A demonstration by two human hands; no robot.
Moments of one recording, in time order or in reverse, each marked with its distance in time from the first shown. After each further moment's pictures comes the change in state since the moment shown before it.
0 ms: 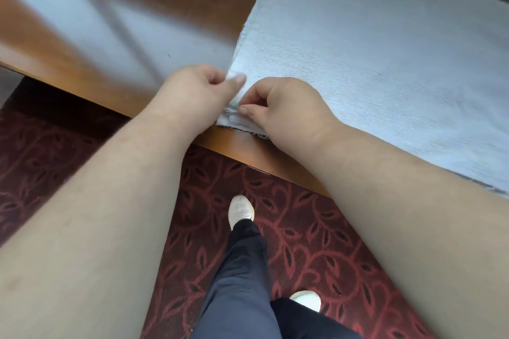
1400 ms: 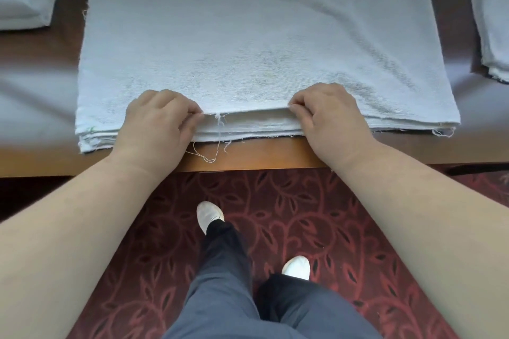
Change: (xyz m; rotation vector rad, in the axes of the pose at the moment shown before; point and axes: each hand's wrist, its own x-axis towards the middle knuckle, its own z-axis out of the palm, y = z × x) left_hand -0.063 0.061 0.111 0.493 0.076 0.966; right_hand -0.185 0.178 -0.096 -0.240 0.505 0.193
